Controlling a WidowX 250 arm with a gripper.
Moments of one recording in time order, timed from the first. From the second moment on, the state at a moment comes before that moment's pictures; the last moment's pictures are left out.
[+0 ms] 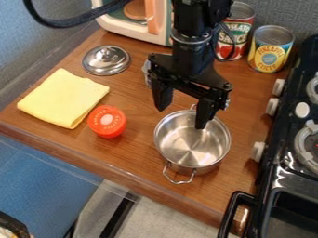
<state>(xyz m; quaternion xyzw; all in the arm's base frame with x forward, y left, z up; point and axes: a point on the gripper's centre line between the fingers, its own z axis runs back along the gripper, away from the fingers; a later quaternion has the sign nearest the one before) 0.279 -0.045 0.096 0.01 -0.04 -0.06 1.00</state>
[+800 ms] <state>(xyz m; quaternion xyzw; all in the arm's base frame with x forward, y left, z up) 0.322 0.072 0.088 0.00 -0.02 0.07 1.00</state>
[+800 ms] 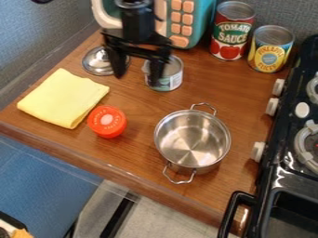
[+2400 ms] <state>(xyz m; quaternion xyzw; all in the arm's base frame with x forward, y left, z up) 0.409 0.181 0.043 0.06 -0.03 0.11 0.99</state>
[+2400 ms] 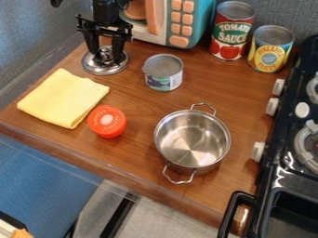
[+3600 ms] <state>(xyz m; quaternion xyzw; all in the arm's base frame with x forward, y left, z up) 0.348 0.058 0.142 0.01 -0.10 0.01 0.99</state>
